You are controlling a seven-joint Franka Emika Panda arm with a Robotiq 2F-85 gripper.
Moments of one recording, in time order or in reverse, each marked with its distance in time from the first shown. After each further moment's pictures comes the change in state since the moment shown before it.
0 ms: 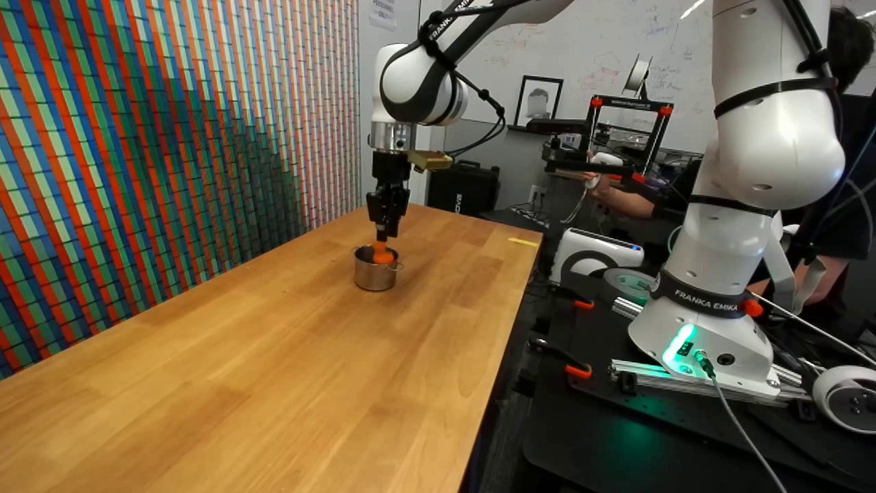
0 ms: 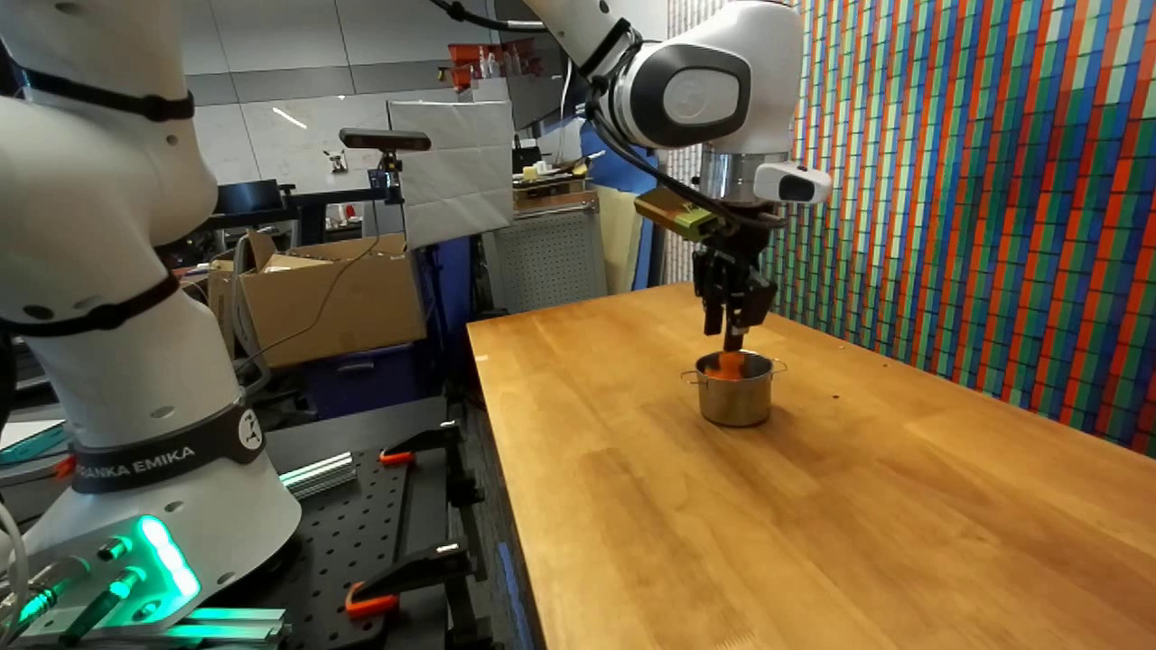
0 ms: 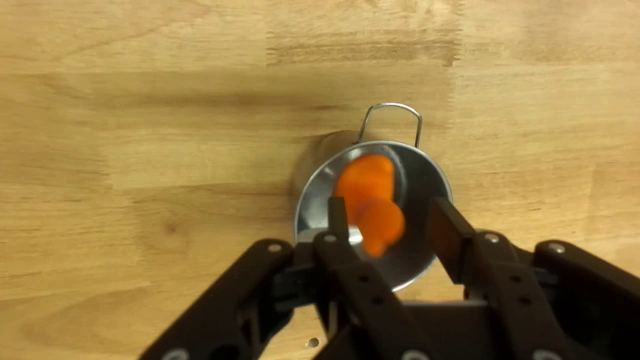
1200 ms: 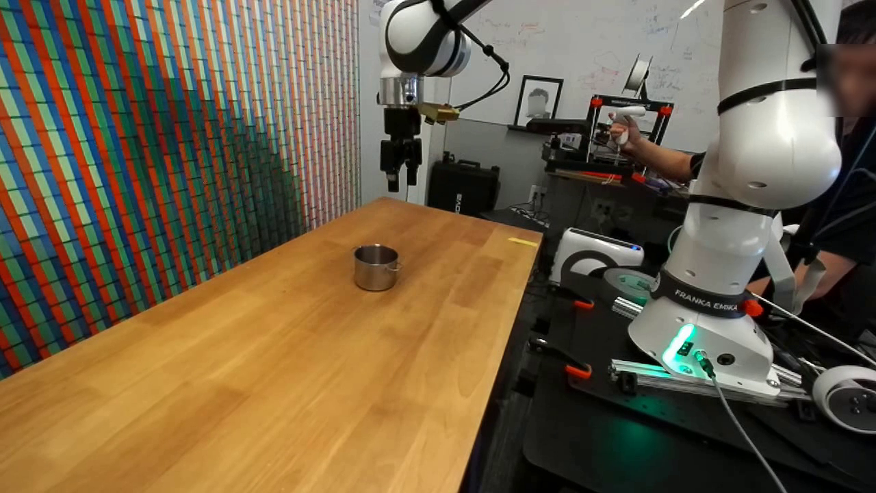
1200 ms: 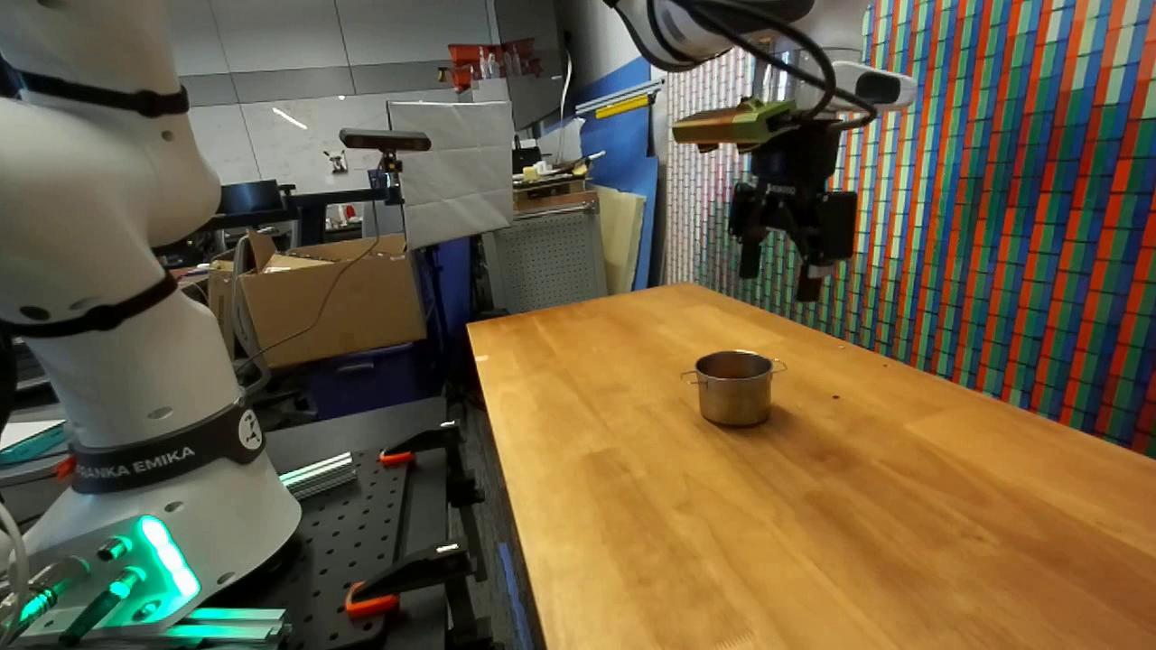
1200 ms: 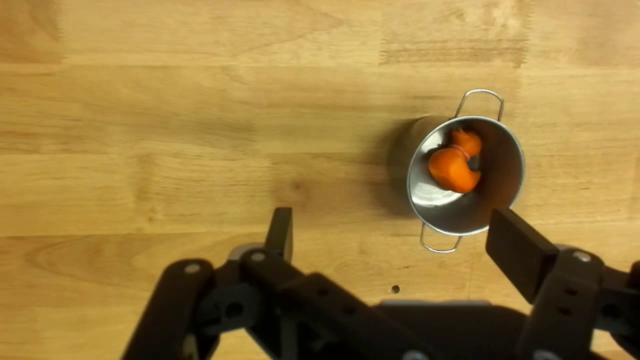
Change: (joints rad) arm -0.034 -0.062 -0.089 0.154 -0.109 -0.265 -0.046
